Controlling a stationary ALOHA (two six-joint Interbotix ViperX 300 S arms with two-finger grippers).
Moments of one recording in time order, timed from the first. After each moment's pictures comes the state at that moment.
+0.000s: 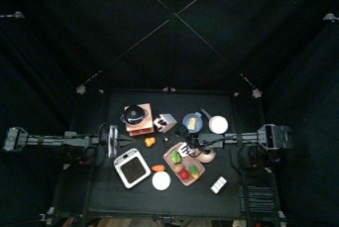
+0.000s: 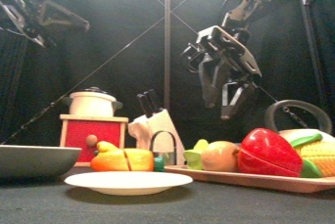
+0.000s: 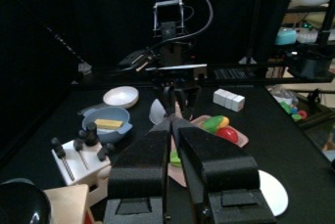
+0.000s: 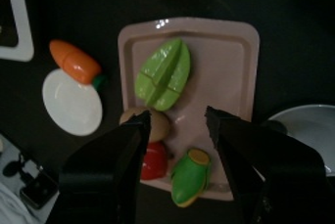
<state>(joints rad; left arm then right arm) 0.09 -0.88 1.25 0.05 -0.40 0.02 -0.07 -0.05 0.50 0.06 0.67 0.80</state>
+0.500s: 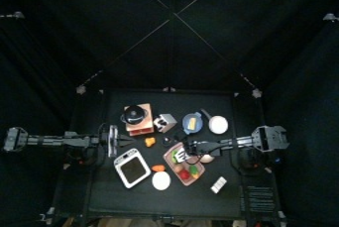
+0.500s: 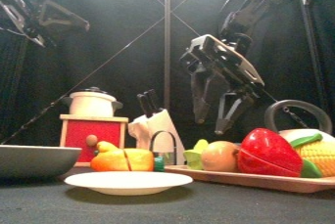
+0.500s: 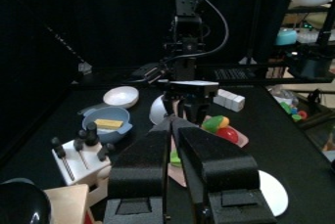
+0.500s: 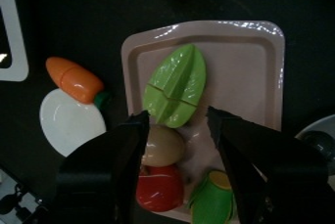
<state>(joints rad) 0.09 -0.88 1.25 0.05 -0.40 0.02 0.00 0.02 0.53 -0.13 0.55 1.09</state>
